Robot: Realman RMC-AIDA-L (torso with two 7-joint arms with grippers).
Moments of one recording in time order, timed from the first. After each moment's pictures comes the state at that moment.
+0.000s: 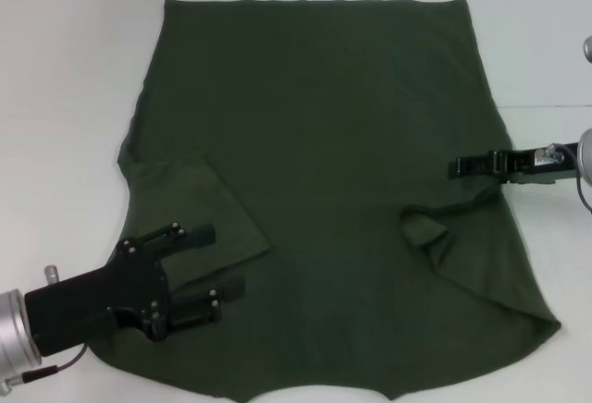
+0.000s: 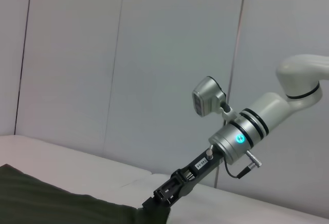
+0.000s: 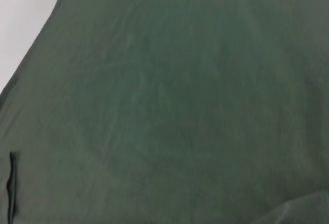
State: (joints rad) left arm -0.45 -2.15 0.41 0.58 2.01 1.74 -1.07; right arm 0.84 1.93 -0.76 -0.43 -2.34 -0.93 2.36
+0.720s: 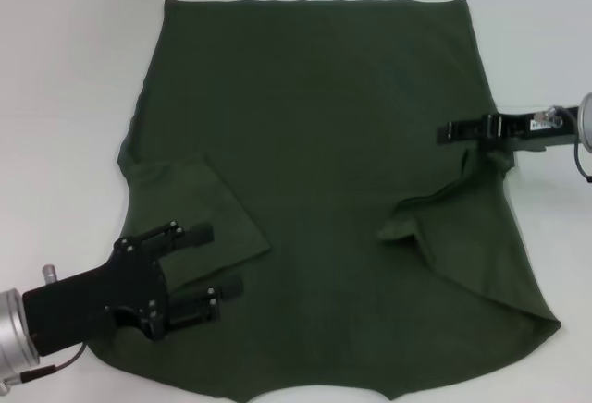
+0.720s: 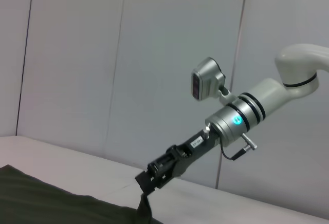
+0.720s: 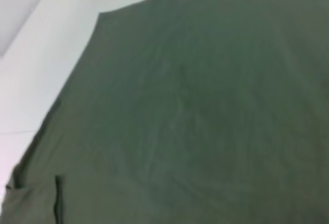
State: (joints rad) left arm -0.45 -2.14 0.41 0.58 2.01 1.74 -1.07; right arm 0.86 1.90 -0.75 -0.46 -2.27 -1.01 2.36
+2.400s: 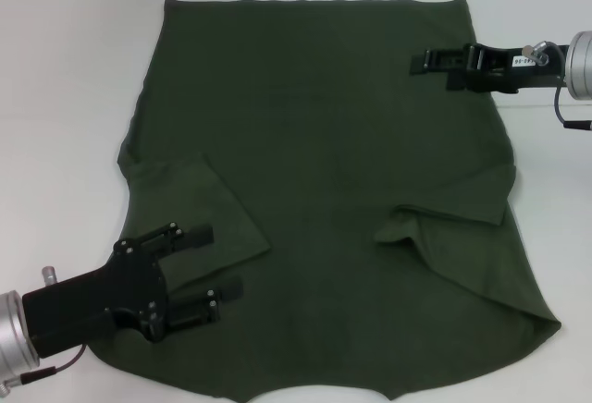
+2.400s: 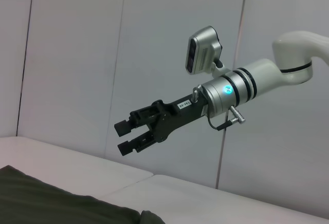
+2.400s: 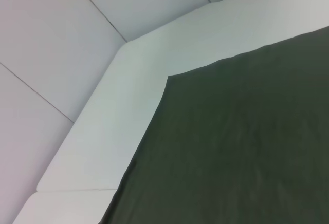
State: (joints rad) left arm -0.45 -2.15 0.40 0.58 2.01 1.74 -1.06; right arm 0.89 1.90 -0.75 -0.52 -2.10 -1.06 2.36
